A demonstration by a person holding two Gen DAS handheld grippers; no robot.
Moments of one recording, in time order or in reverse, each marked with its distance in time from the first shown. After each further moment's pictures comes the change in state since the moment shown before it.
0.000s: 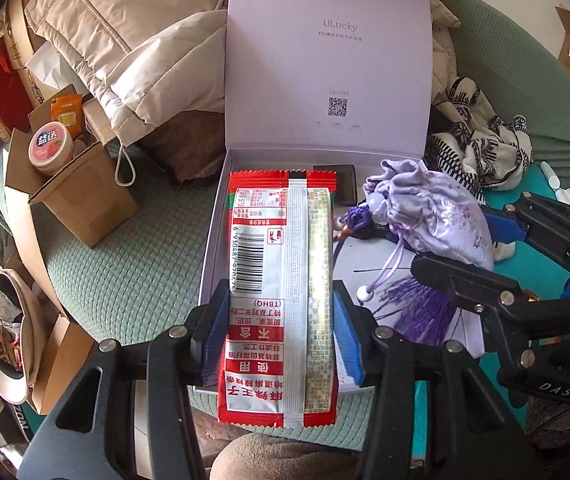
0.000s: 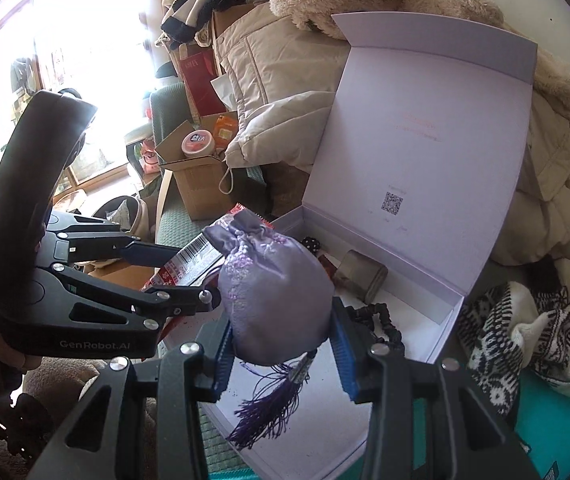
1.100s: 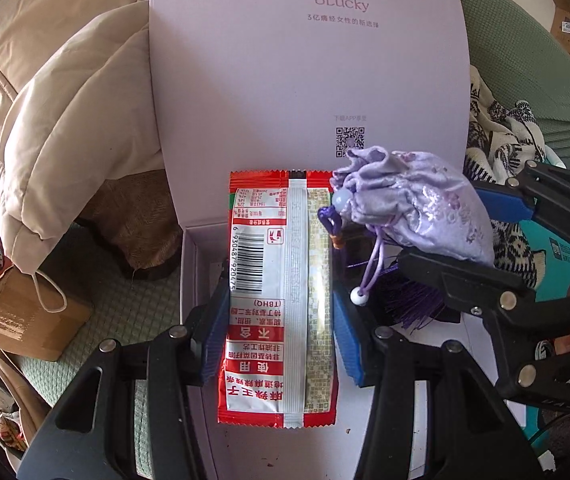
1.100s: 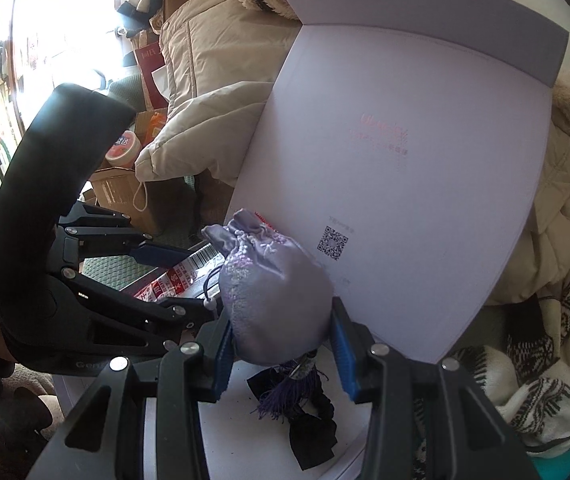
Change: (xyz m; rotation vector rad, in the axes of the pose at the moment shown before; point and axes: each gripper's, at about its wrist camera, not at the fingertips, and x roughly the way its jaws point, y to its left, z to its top) left arm 0.103 -0.002 0.083 0.136 0.022 -0.064; right arm 0.064 -0.050 0.034 -0.031 0.024 -0.127
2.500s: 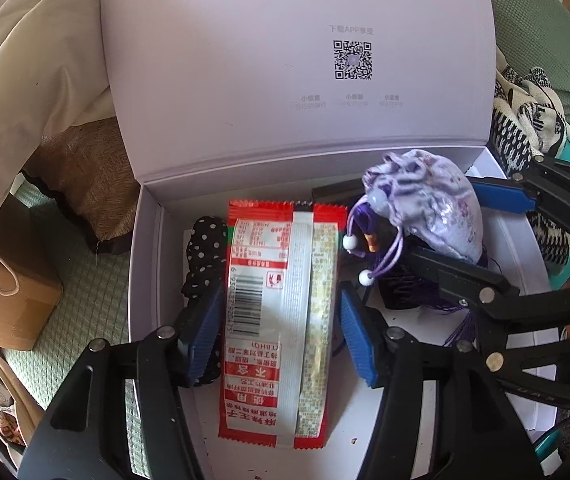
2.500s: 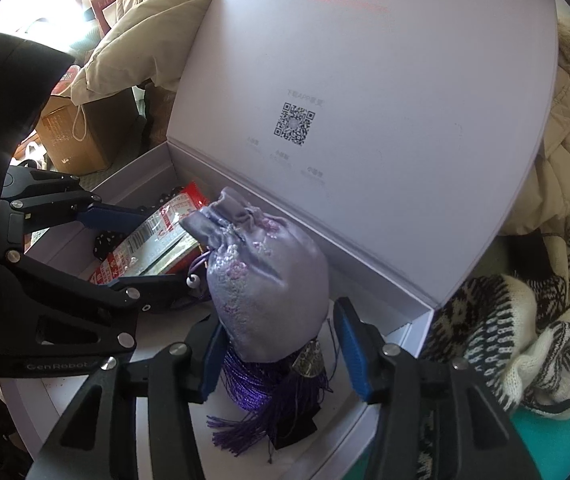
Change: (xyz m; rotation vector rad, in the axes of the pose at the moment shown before) left arm 0.030 0.008 -0.010 0.010 0.104 0.026; right arm 0.051 -0.014 -0.039 0.053 0.220 -0.097
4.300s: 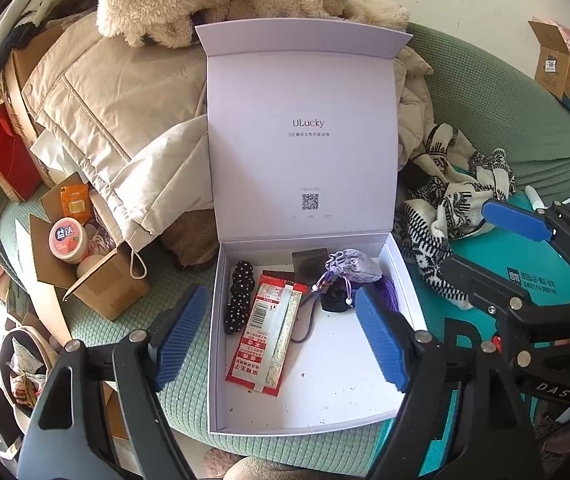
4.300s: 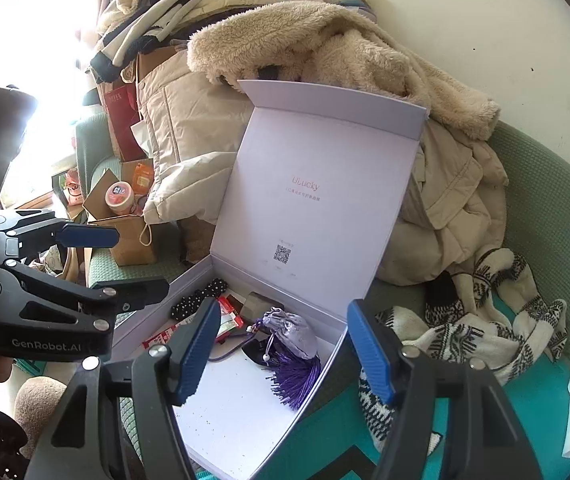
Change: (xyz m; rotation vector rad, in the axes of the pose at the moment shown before) left arm -0.197 -0.043 -0.043 -0.077 -0.287 0.049; right arm -0.189 0.013 -0.006 0.079 -0.302 -0.080
